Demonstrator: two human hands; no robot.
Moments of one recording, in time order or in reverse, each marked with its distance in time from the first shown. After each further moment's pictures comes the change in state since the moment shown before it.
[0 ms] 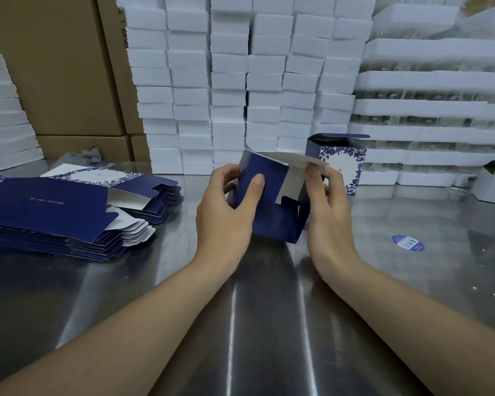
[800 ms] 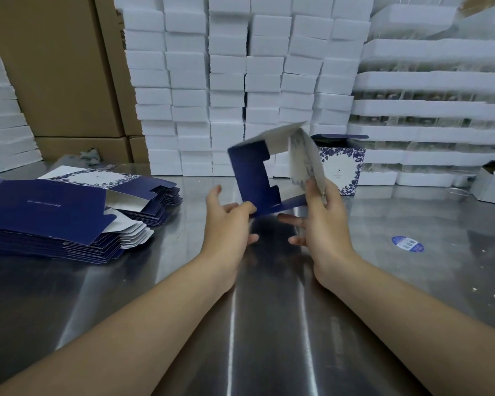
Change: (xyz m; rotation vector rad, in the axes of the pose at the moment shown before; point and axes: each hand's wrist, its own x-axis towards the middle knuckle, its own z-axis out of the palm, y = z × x) left_hand -0.006 0.005 0.006 -0.204 -0.043 -0.534; right_hand 0.007 0.009 -0.004 0.008 -0.008 0.220
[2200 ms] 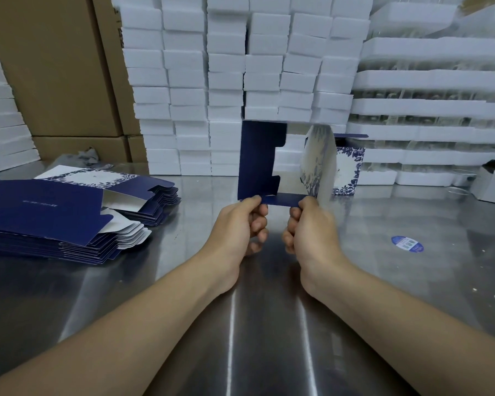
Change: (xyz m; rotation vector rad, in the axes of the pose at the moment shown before) left_hand -0.001 0.006 0.004 -0.038 -0.280 -0.109; right_hand -0.013 0.000 0.016 0.100 0.046 0.200
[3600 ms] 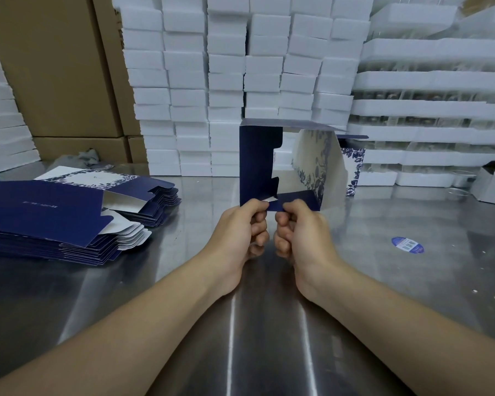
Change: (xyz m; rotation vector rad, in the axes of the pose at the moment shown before) left_hand 0.004 -0.005 -0.005 -0.049 -0.068 -0.023; right_hand -0.002 0.003 -0.001 -0.013 -0.175 0.047
